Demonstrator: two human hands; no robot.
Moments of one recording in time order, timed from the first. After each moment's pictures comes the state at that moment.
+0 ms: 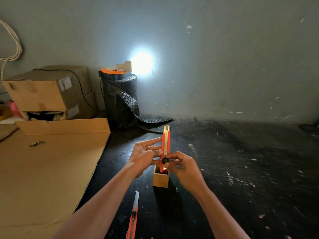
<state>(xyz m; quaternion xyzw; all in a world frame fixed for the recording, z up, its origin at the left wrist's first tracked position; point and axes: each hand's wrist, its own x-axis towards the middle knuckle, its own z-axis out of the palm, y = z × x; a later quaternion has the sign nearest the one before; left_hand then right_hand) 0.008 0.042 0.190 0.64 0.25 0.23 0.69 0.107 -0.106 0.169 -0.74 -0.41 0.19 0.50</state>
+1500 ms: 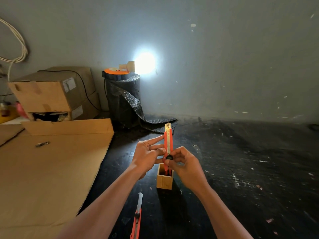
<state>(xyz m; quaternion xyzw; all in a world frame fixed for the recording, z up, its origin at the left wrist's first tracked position) 0.012 0.043 0.196 0.65 0.23 0.25 0.68 0.111 -0.090 0.172 -0.74 -0.40 0.15 0.52</state>
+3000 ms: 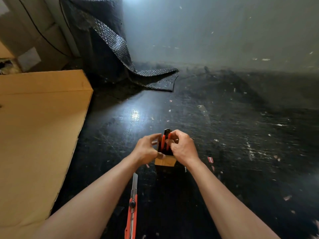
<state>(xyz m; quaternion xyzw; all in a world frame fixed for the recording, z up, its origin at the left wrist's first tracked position) 0.099 0.153 0.002 0.79 0.33 -0.01 0.52 0.202 0.028 0.022 -0.84 -0.29 0.21 0.40</state>
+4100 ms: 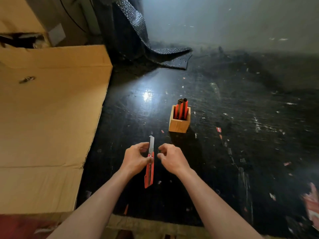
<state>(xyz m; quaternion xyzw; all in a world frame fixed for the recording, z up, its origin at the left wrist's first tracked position) -0.080 0.082 -0.028 0.78 0.42 0.05 0.45 0.043 -0.026 -0.020 -0.85 -0.34 0.31 0.26</state>
